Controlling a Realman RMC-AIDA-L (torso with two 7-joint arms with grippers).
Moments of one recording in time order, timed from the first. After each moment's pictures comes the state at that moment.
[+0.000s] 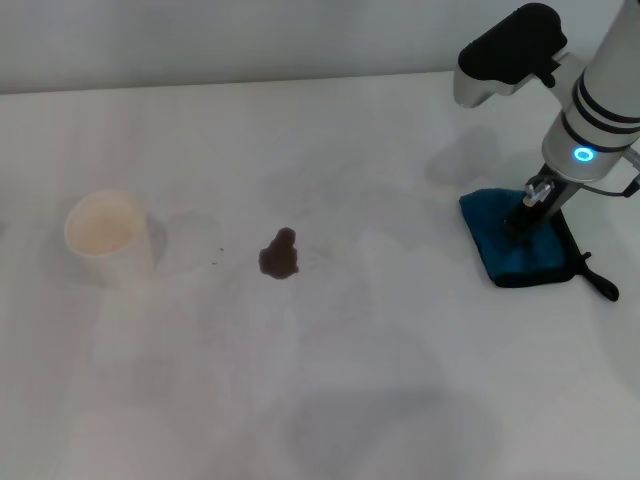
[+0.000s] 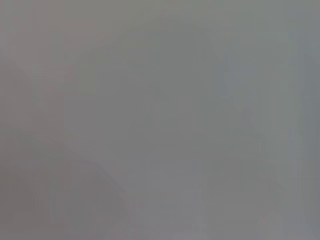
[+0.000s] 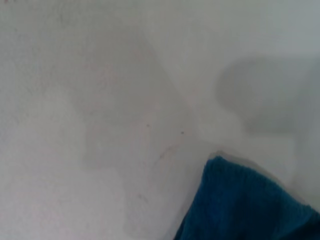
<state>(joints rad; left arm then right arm) -0.36 -2.08 2.84 0.00 -1.49 1.53 -0.11 0.88 2.01 -1.30 -0.70 0.26 1.32 -0.46</state>
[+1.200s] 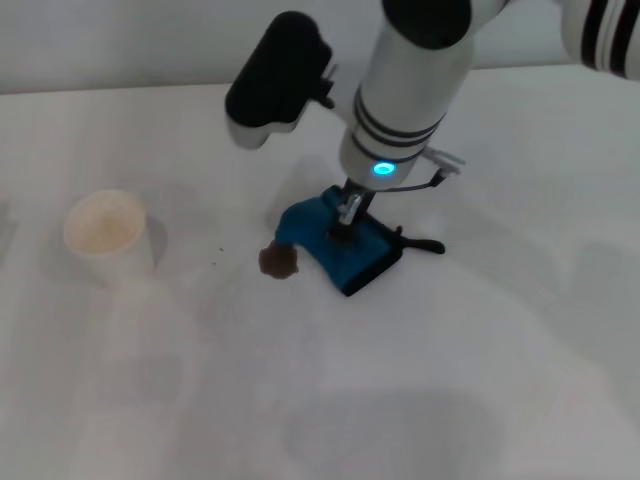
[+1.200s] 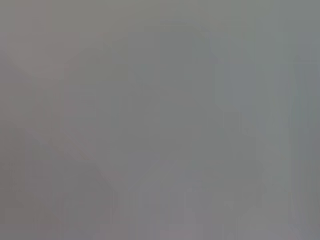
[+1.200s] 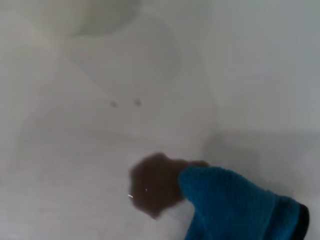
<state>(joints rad) -0.36 -2.08 2.84 0.03 -1.49 1.53 -0.11 1.14 2.03 -2.03 -0.71 0.75 1.14 -0.27</state>
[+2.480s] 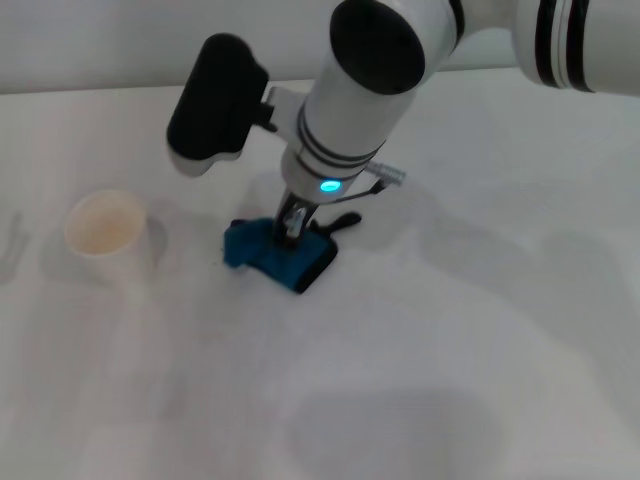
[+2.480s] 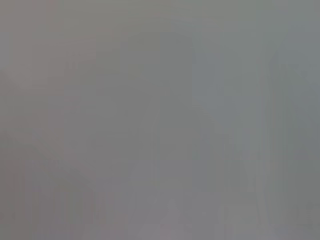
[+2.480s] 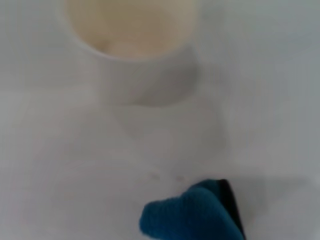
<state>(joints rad) -0.33 -2.08 2.84 0.06 -1.44 1.56 -0.07 1.25 2.03 -2.34 -0.62 1.04 0.87 -0.31</state>
